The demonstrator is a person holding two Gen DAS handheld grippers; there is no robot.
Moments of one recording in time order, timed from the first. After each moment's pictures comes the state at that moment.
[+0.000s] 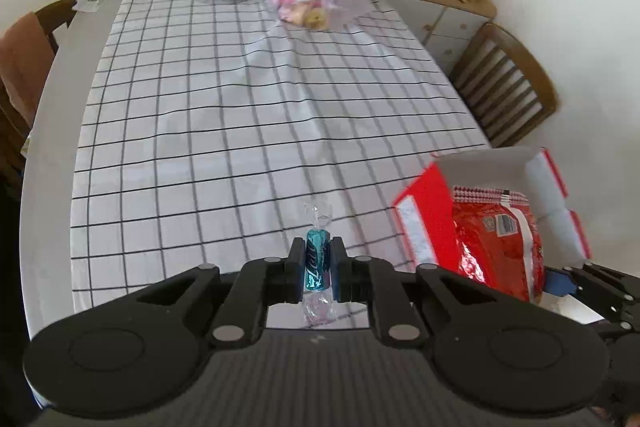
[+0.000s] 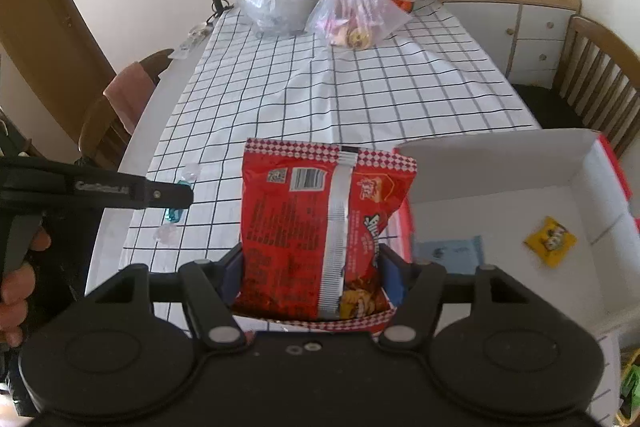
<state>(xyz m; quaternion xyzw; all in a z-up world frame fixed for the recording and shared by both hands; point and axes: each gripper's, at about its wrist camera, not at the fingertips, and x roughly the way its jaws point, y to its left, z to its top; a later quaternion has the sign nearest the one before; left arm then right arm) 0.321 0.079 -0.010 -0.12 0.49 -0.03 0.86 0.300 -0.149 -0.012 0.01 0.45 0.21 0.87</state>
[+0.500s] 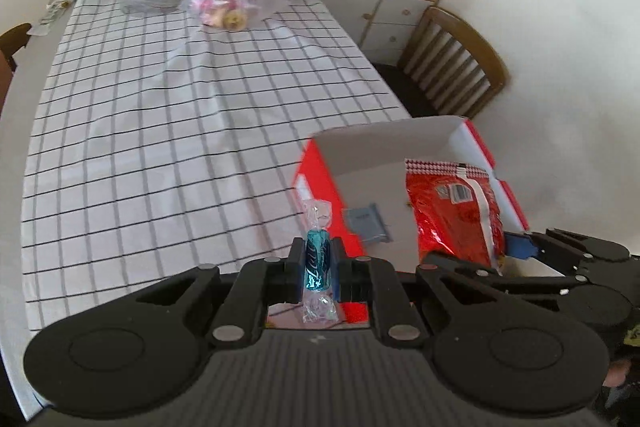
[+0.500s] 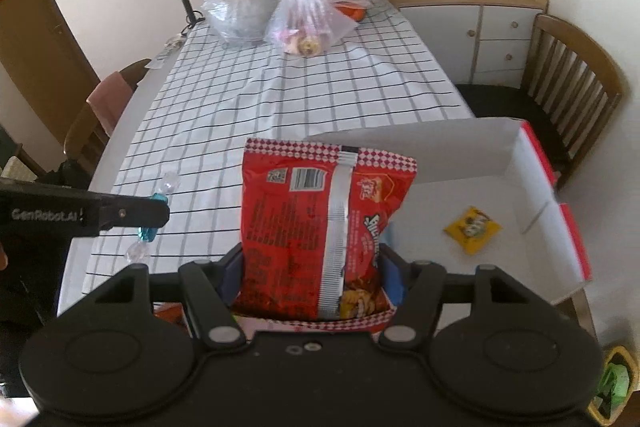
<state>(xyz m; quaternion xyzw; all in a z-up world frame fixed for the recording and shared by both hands) 0.297 -0.028 0.019 -0.10 0.49 -0.08 0.86 0.300 -0.248 -0.002 0.01 0.44 0.20 0.87</state>
